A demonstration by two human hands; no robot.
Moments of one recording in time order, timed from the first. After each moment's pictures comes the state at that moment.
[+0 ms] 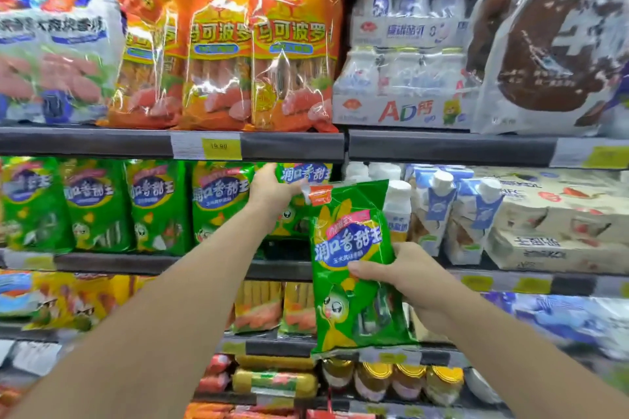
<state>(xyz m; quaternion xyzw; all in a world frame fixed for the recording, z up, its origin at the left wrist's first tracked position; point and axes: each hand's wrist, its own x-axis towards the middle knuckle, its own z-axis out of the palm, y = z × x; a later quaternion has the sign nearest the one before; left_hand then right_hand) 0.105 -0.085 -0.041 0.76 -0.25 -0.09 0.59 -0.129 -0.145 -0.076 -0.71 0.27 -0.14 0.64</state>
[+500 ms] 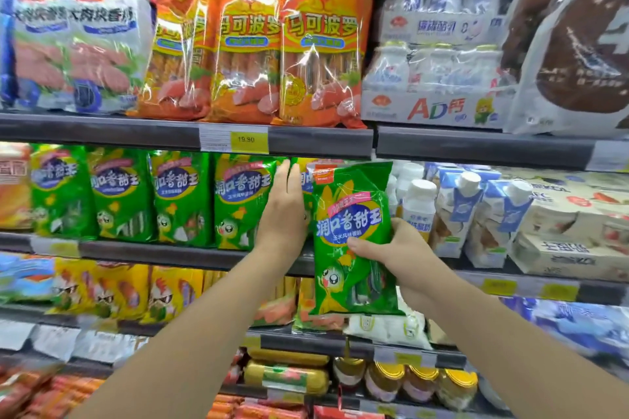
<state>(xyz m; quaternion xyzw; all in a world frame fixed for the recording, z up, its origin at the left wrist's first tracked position) 0.095 -0.055 -0.092 0.81 -0.40 0.27 0.33 -0.080 -0.133 -0.078 -0.64 0.30 -0.23 0.67</state>
